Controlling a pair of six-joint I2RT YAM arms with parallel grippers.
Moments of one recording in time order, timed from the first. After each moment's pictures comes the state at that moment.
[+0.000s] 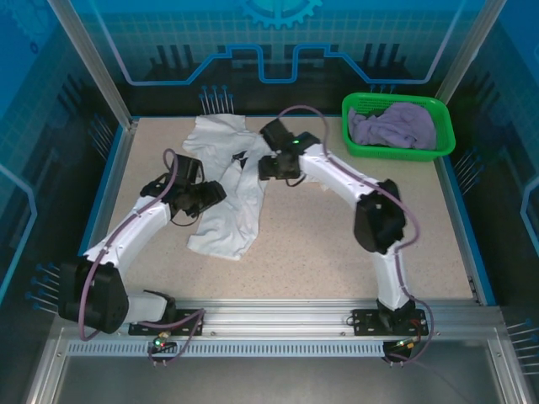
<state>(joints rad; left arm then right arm) -0.23 1.34 0.97 -0.65 0.12 -0.77 0.66 2.18 2.01 -0.94 0.08 0.51</state>
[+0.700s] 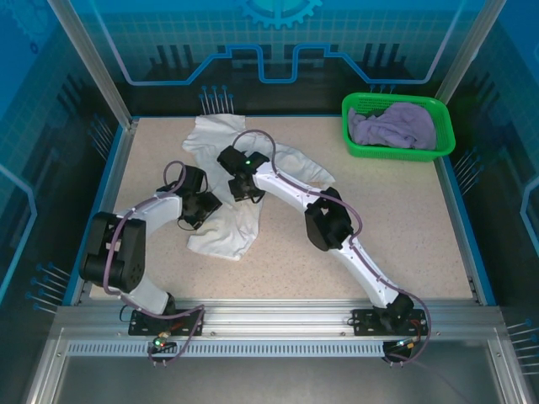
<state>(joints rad) -0.15 1.60 0.86 -0.43 0.09 -0.99 0.80 2.61 2.43 -1.07 0.14 0.50</state>
